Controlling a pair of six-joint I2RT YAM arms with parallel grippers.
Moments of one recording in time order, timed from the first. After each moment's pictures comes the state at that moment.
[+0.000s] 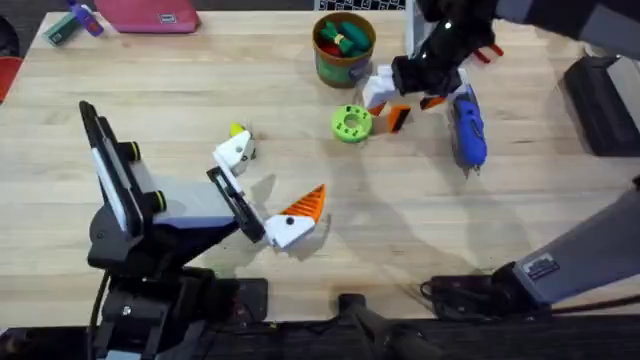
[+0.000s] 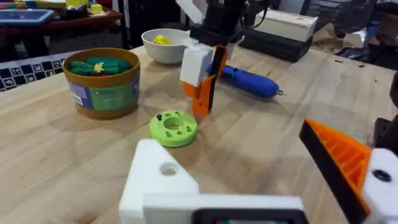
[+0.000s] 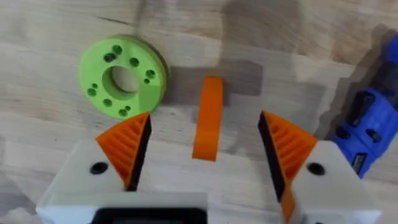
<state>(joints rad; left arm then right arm) -0.10 0.01 0.01 -0.07 0.85 -0.02 0.31 1.83 1.47 -1.05 -0.03 0.19</state>
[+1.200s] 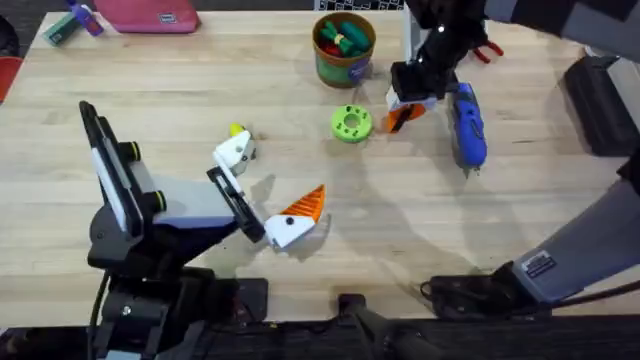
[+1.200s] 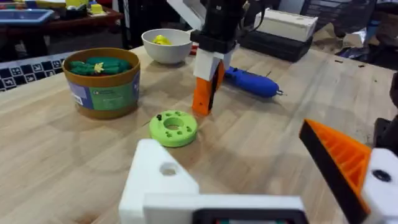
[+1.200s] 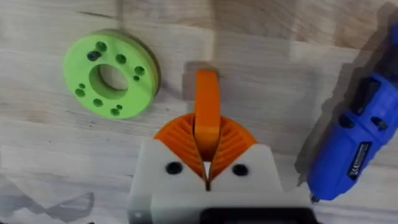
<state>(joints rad) -0.10 0.01 0.01 -0.07 0.85 -0.02 0.31 1.88 1.50 -1.10 -0.02 0.21</state>
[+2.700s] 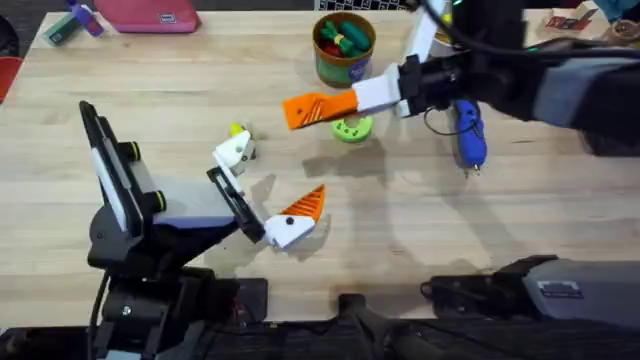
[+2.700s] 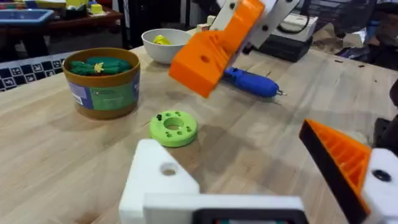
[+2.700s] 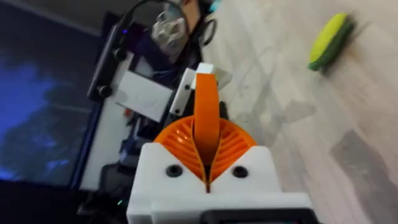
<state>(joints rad) -0.10 0.01 0.01 -0.07 0.85 -0.02 0.32 1.49 0.92 -0.16 -1.30 0.32</state>
